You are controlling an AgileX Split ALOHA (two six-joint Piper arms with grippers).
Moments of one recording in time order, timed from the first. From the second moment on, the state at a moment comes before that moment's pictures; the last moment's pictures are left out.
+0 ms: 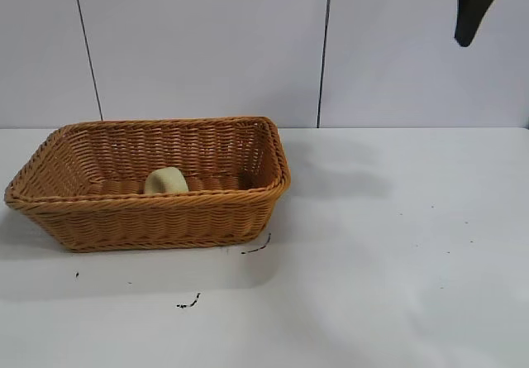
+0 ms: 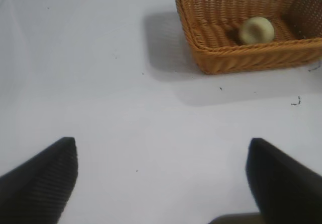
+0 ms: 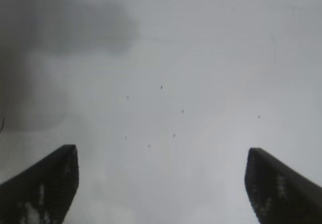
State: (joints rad) left arm -0.06 0.00 -0.50 0.04 1.06 0.03; right arm 0.07 1.64 -1.55 -0.01 1.21 0.04
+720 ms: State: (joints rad) left arm -0.06 0.00 -0.50 0.04 1.06 0.03; right arm 0.07 0.50 -0.58 0.06 1.10 0.04
